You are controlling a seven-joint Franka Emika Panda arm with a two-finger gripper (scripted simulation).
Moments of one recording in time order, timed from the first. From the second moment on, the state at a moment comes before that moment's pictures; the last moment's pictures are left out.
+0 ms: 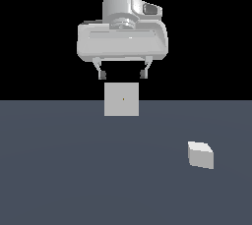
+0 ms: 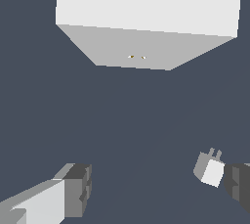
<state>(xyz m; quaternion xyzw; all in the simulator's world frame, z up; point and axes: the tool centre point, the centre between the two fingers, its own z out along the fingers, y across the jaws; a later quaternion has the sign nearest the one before) -0.014 0.007 0.155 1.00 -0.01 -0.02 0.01</state>
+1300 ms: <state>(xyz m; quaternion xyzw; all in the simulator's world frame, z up) -0.062 -0.072 0.102 0.99 -0.12 0.04 0.01</state>
